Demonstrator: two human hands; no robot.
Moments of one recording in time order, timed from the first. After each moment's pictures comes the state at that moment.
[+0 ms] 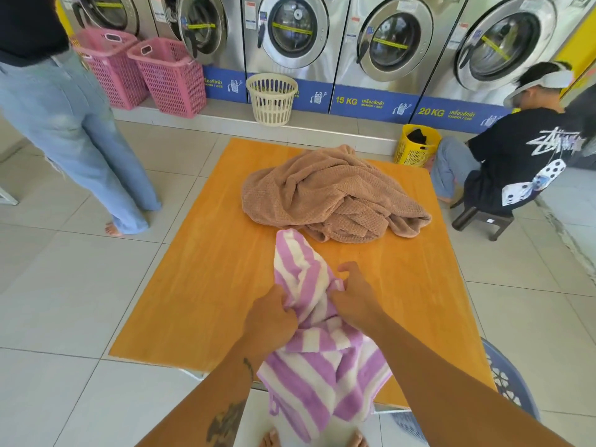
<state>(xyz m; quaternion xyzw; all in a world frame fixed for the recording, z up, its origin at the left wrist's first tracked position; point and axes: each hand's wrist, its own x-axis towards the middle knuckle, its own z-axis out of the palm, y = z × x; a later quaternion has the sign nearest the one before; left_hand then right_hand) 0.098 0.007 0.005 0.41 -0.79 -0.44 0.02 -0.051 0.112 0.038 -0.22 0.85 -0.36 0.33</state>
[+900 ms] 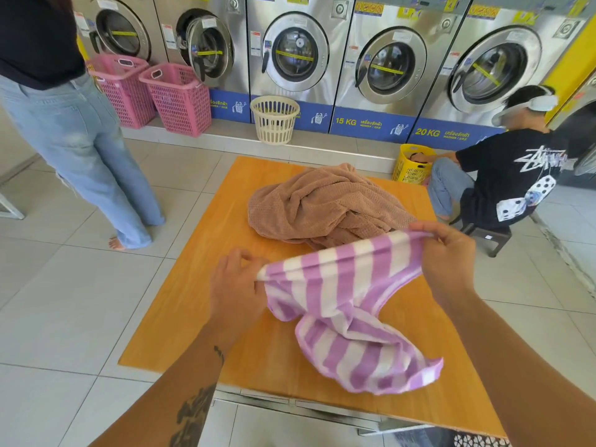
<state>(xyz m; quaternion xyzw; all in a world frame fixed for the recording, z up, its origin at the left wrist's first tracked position) 0.124 -0.059 0.037 0.35 -0.88 -0.16 0.26 -0.110 0.147 0.144 -0.15 0.79 -0.60 0.05</state>
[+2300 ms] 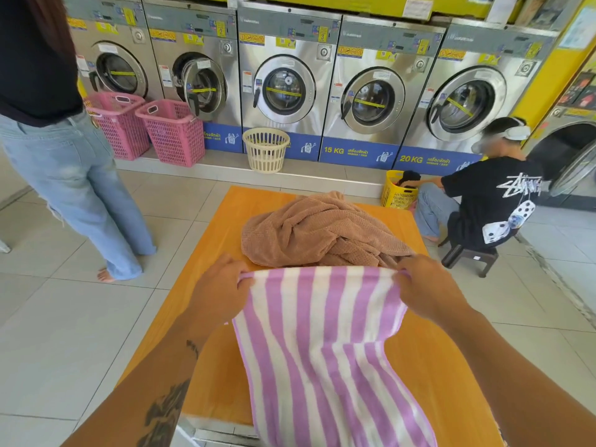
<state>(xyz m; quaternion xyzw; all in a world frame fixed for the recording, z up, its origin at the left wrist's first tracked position) 0.120 -0.103 0.087 0.33 -0.90 -0.23 0.18 -0.126 0.158 0.149 -0.37 0.92 -0.12 -0.01</state>
